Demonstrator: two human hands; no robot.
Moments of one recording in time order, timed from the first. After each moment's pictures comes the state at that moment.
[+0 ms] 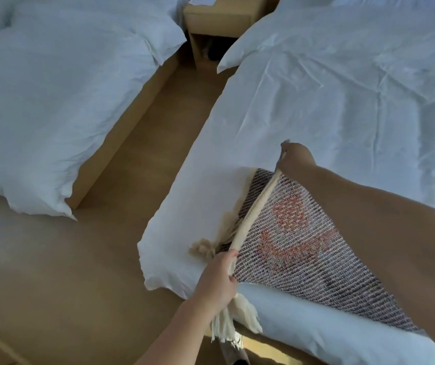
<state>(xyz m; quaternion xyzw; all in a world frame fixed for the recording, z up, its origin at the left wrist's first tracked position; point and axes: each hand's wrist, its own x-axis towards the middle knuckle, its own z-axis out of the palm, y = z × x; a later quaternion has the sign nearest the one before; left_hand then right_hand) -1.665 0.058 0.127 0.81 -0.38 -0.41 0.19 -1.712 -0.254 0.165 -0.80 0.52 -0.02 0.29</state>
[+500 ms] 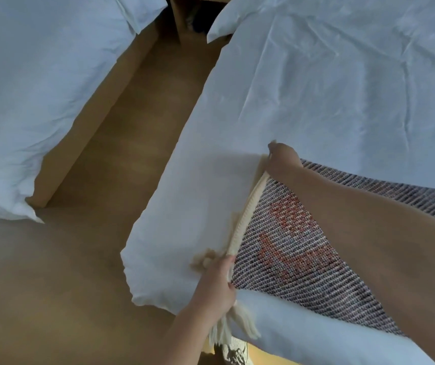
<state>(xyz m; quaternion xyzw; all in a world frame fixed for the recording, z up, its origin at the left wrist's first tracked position) -1.600 0.046 0.010 0.79 -0.39 -0.45 0.15 -1.631 -0.258 0.035 -0.80 0.54 0.04 0.24</state>
